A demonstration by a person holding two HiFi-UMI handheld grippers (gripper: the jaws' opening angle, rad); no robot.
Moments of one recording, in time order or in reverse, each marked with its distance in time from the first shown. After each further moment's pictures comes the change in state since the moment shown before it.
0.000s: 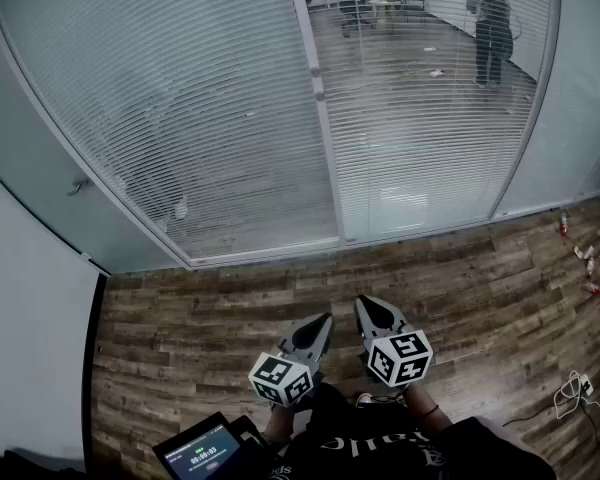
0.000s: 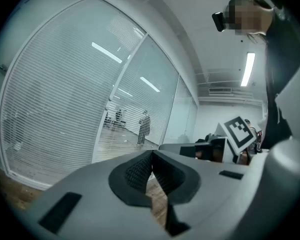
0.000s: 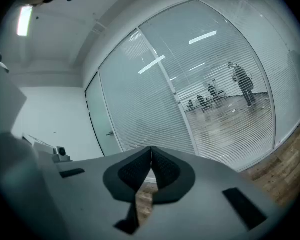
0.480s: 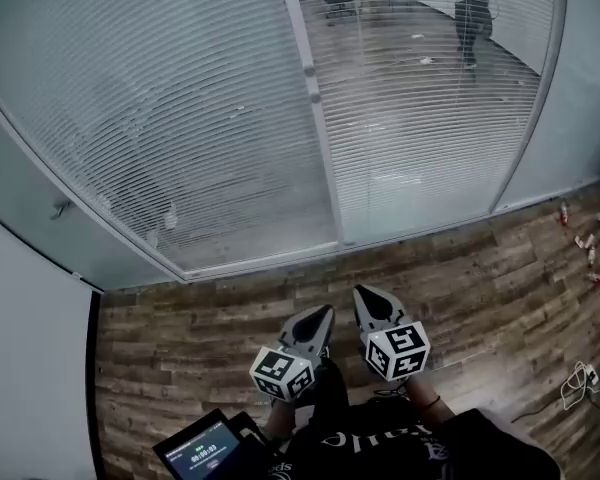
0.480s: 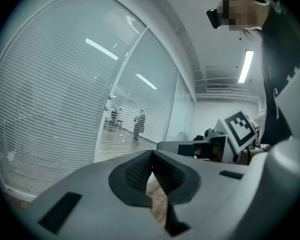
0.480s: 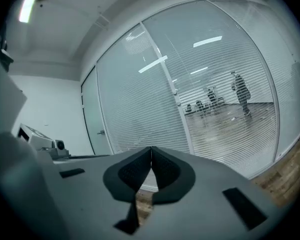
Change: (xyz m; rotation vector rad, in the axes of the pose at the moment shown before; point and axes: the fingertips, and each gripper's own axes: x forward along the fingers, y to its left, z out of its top) left arm 0.087 0.102 0.031 0.052 0.019 -0.061; right arm 0.123 -0.045 0.038 -0.089 -0.026 -0.058
